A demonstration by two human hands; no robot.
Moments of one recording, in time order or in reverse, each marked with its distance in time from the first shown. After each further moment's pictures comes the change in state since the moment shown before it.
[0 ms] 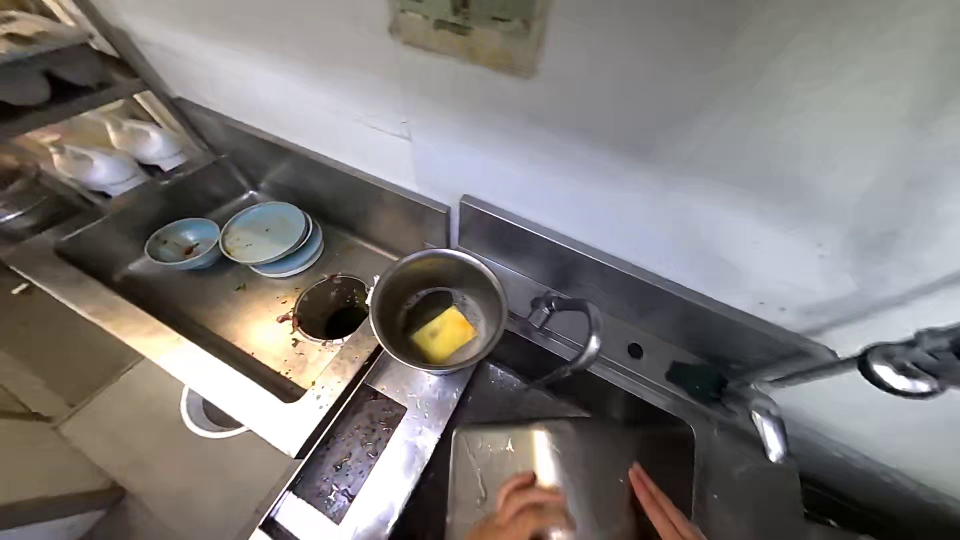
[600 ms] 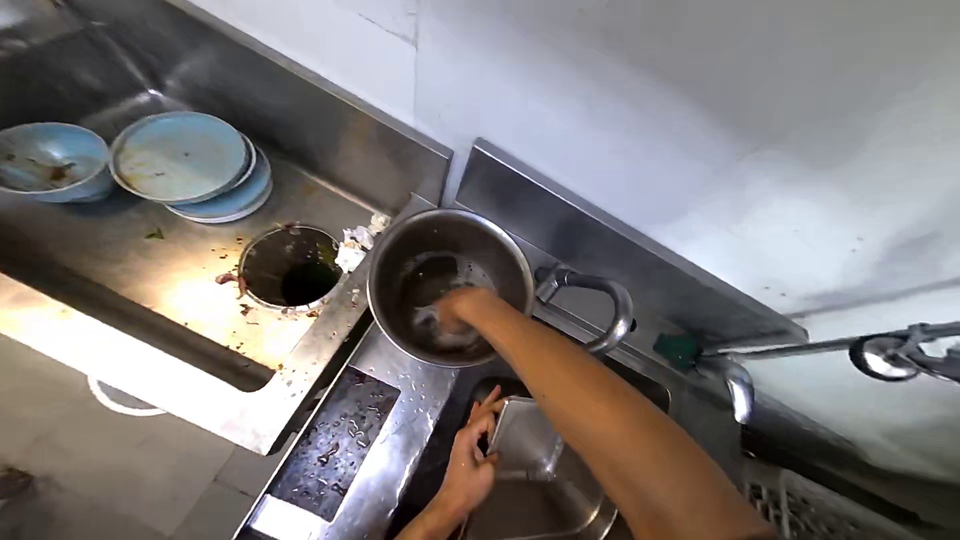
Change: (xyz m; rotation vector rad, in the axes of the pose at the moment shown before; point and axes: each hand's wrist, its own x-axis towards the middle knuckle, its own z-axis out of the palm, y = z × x) left_hand -0.023 -0.075 -0.014 -0.518 0.406 -0.736; right_hand 0.373 -0.268 0.050 -0.638 -0.874 -0.008
